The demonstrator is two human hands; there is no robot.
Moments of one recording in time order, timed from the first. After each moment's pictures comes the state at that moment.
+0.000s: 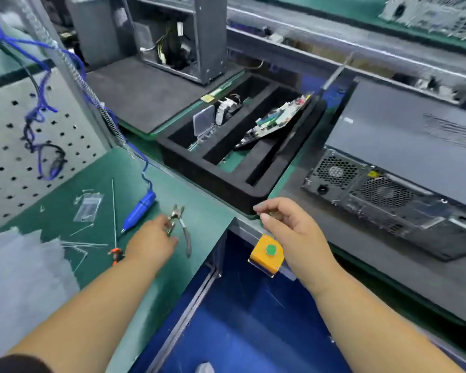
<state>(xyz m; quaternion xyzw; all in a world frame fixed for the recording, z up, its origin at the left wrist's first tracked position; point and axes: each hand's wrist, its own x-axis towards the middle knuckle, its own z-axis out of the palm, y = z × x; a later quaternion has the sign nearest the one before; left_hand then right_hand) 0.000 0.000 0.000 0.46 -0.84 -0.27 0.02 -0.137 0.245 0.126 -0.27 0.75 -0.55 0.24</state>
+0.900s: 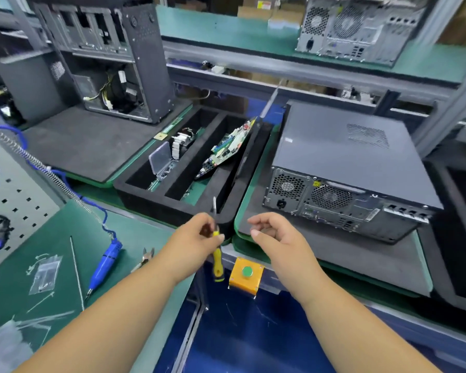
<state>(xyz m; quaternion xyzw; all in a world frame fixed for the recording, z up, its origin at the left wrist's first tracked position) -0.092 0.070 0.104 0.18 -0.83 -0.53 0.03 -0.146 0.266 0.151 -0.16 0.76 -0.60 0.19</state>
